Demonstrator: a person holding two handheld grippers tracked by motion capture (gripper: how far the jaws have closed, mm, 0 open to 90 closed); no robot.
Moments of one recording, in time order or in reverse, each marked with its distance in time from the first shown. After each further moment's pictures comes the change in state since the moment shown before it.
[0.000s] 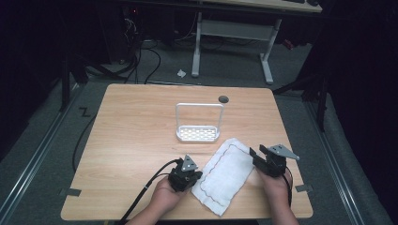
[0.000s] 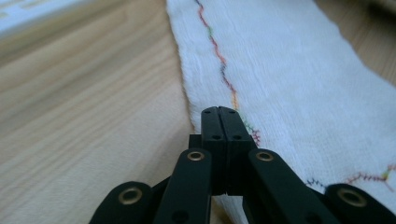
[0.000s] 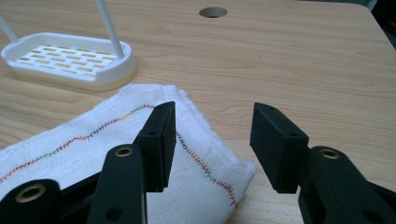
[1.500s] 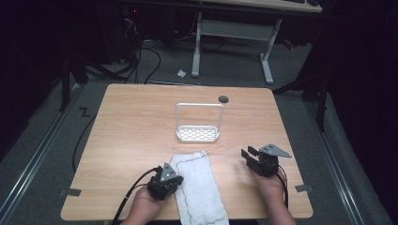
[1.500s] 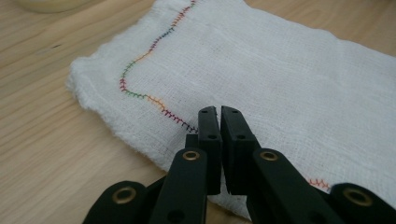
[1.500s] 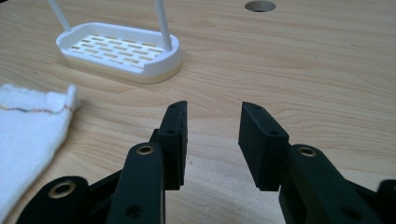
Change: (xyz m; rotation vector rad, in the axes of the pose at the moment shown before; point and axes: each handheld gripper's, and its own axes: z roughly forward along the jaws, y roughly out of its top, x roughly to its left) left arm 0.020 -0.042 -0.048 -0.015 0.111 -0.028; right arm 0.017 0.001 0.010 0.029 0.129 -0.040
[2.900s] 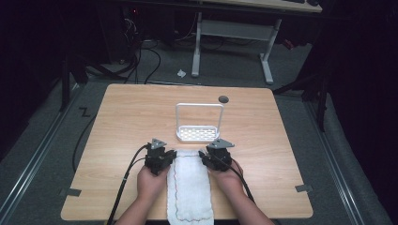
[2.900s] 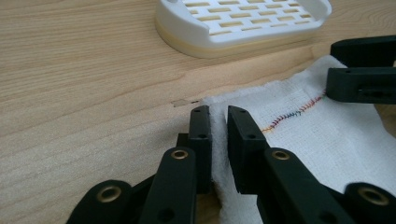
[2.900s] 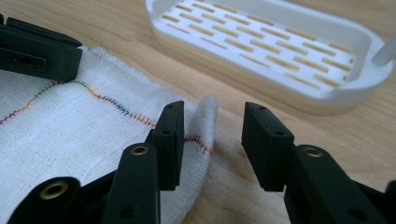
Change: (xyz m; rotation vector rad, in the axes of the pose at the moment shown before) left arm 0.071 0.026 0.035 -0.095 0.099 -0.347; right arm 0.109 0.020 0.093 0.171 0.103 -0.129
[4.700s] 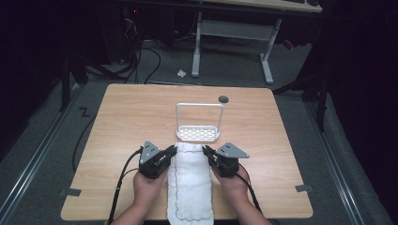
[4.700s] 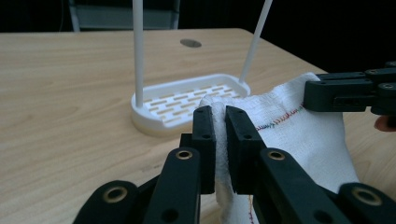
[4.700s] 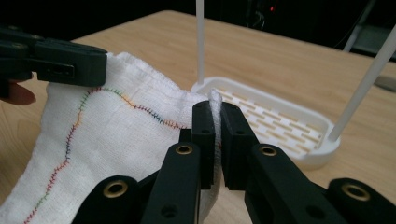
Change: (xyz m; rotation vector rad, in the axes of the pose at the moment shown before) left arm -0.031 0.005 -0.060 -0.328 -0.052 0.124; right arm 0.019 0.009 -0.067 -0.284 0.036 -0.052
